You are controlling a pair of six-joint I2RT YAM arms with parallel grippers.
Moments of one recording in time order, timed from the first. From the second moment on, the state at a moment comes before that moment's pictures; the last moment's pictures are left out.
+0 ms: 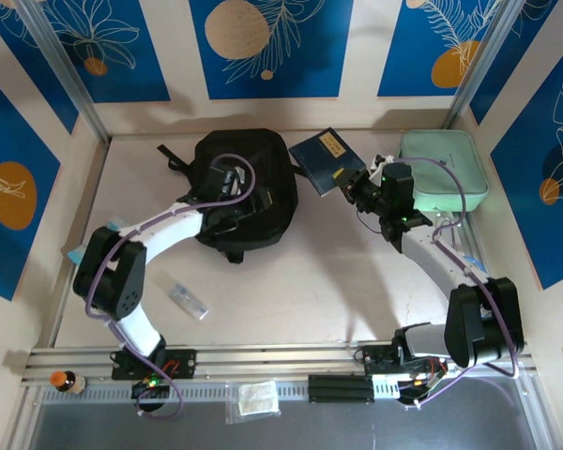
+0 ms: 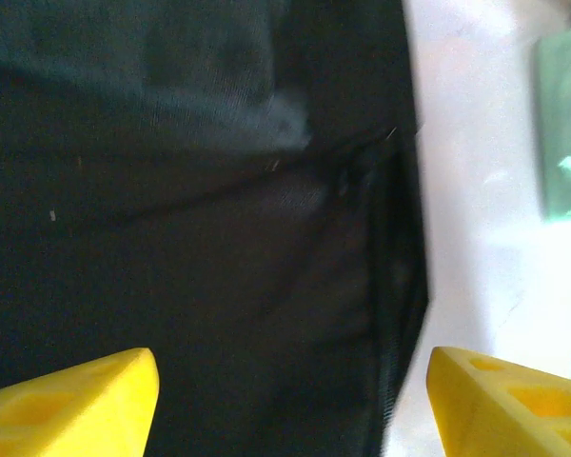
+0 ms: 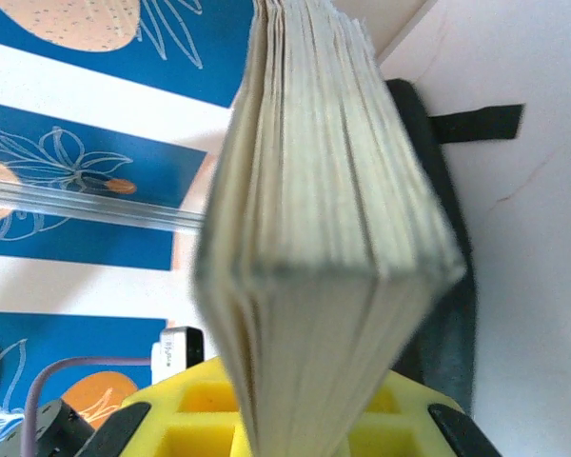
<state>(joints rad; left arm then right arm) -0.49 1.71 1.12 -0.20 0.21 -0.71 0.21 1.30 0.82 0.14 -0.39 1.07</state>
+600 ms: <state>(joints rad) -0.63 2.14 1.50 -0.17 0.41 -0.80 0.16 1.22 0.77 -0.03 -0.34 1.00</state>
